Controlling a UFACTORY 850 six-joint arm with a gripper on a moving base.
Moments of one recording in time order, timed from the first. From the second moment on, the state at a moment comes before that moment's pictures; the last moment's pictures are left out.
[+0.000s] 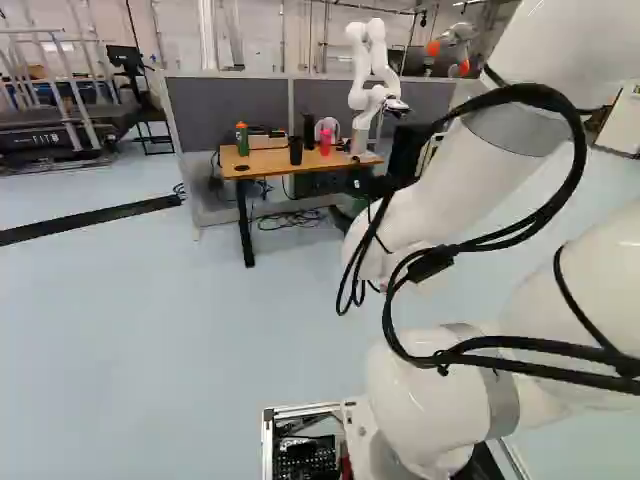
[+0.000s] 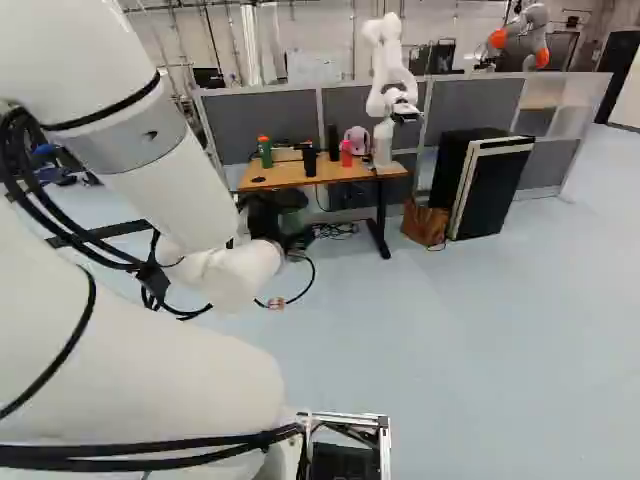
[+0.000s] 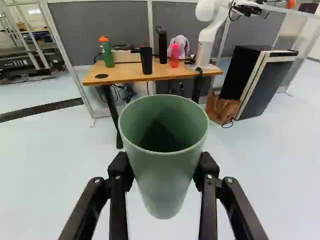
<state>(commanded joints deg) 0.0 16.0 -5.0 0.0 50.0 0.0</state>
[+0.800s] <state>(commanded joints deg) 0.0 16.0 -5.0 0.0 50.0 0.0</state>
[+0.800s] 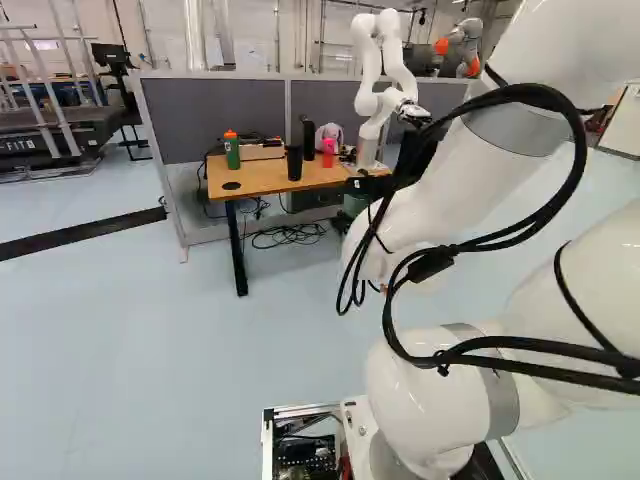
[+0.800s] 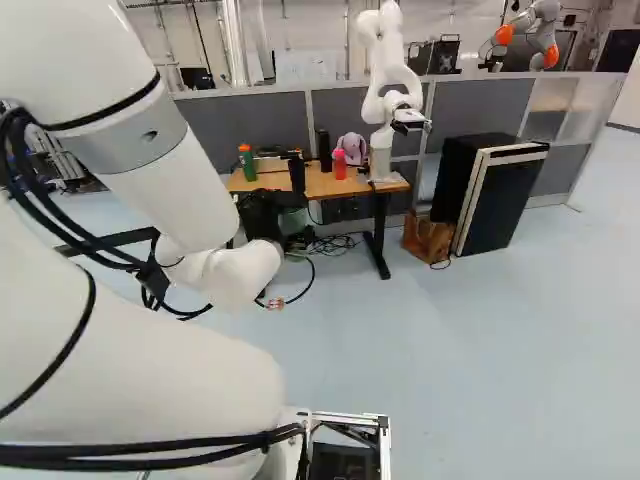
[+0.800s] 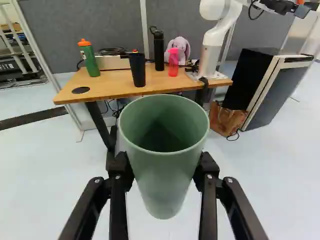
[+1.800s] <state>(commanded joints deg) 0.0 13.6 -7.0 0.0 50.0 0.0</state>
